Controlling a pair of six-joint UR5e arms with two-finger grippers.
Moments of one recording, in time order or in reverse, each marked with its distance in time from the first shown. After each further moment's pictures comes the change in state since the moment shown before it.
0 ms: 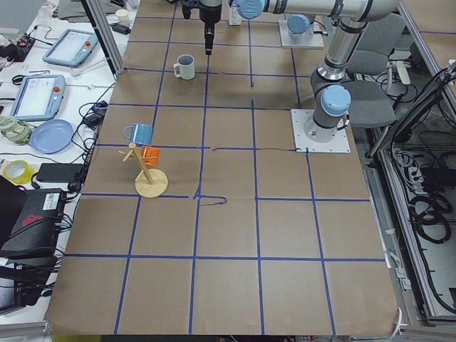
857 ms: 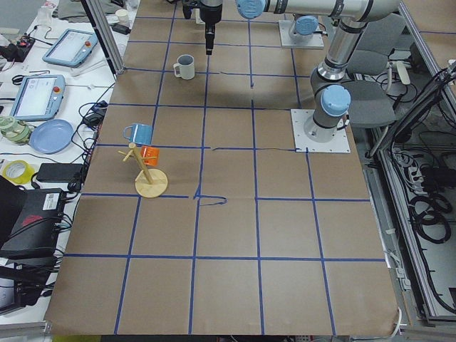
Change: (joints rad) left arm -0.001 0.004 -0.002 -0.001 0.004 -0.001; right arm 0.315 0.357 -0.538 0.088 0.073 0.308
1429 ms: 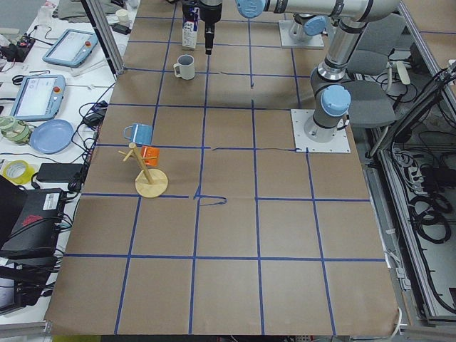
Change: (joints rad) left arm 0.001 -0.002 0.006 -0.001 0.001 0.001; right arm 0.203 0.141 -0.140 0.008 0.145 0.348
